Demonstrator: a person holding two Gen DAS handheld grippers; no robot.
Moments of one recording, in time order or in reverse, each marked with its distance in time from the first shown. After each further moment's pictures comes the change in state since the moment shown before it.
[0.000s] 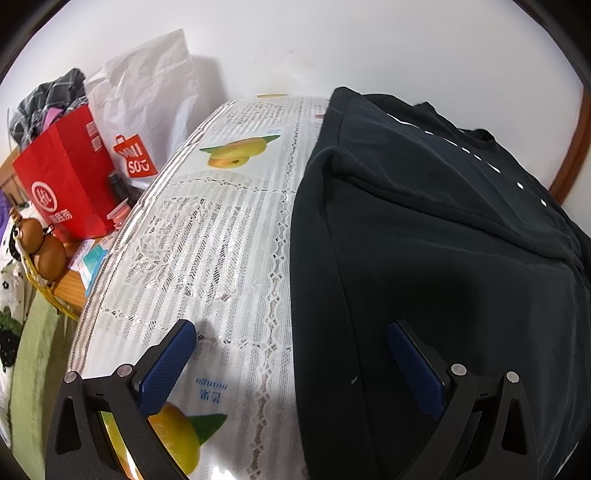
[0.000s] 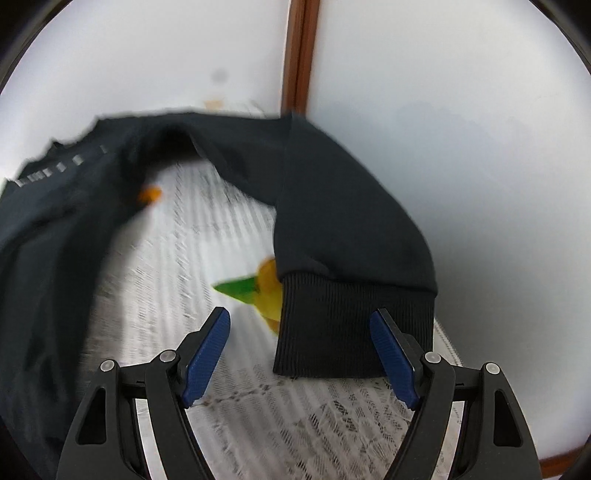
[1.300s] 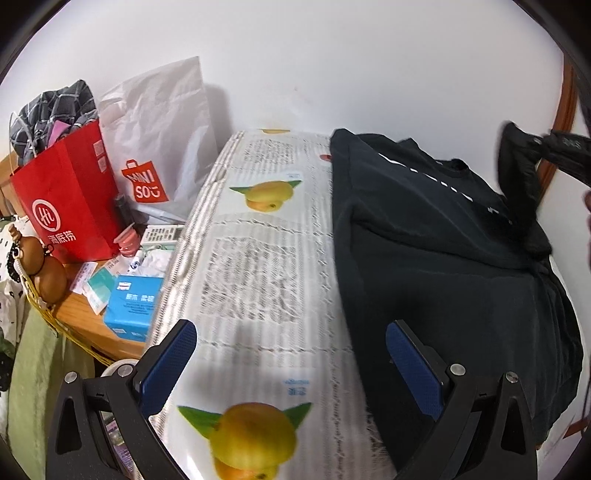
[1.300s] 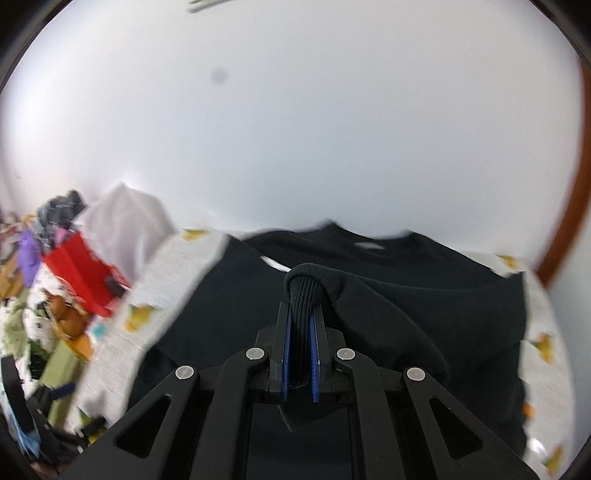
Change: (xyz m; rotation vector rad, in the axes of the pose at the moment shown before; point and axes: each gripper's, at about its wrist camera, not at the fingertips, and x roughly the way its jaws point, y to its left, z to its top) left arm -0.046 0.059 0.011 0.001 -0.085 -0.115; right arm -0.151 0.423 0.146 -0.316 -0.182 0.625
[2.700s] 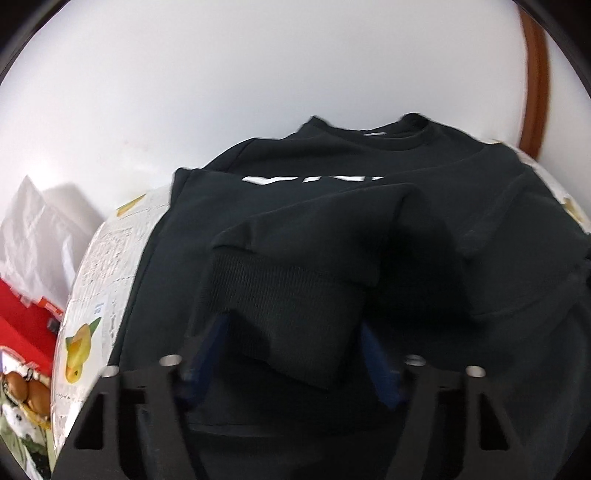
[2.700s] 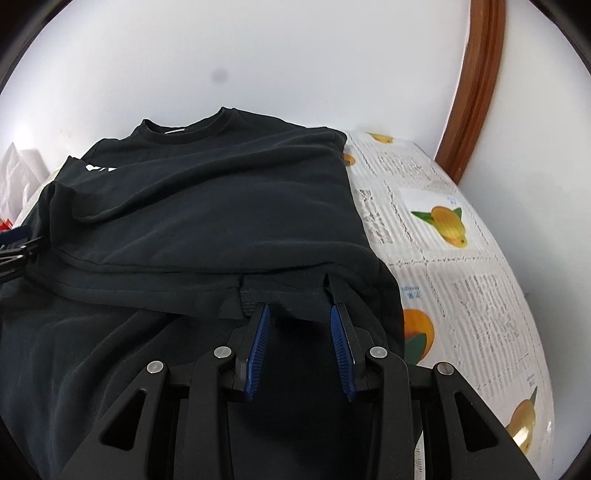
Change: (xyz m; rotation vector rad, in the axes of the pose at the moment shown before) left arm 0.134 -0.210 0.083 0.313 0.005 0.096; right arm -0.005 -0.240 -0.162 0.136 0.198 -0.349
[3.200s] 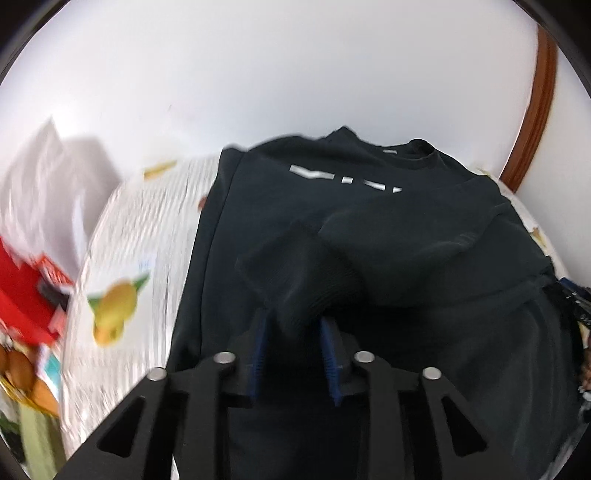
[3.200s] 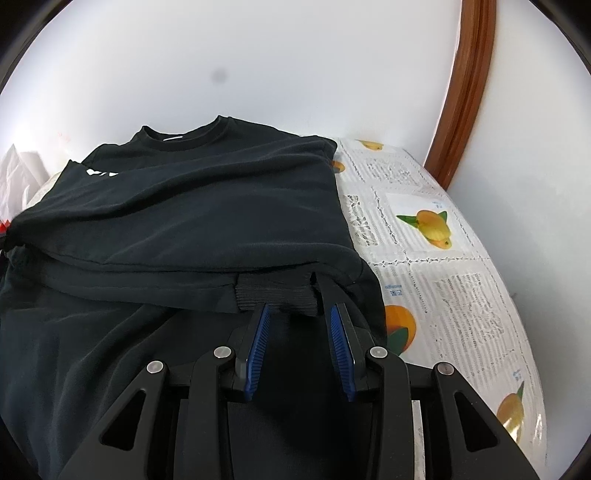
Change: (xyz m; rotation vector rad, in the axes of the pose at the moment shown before) left arm -0.043 0.090 -0.025 -0.134 0.047 -0.181; right arm -0.026 0.005 -0.002 -0.016 -0.032 -0.038
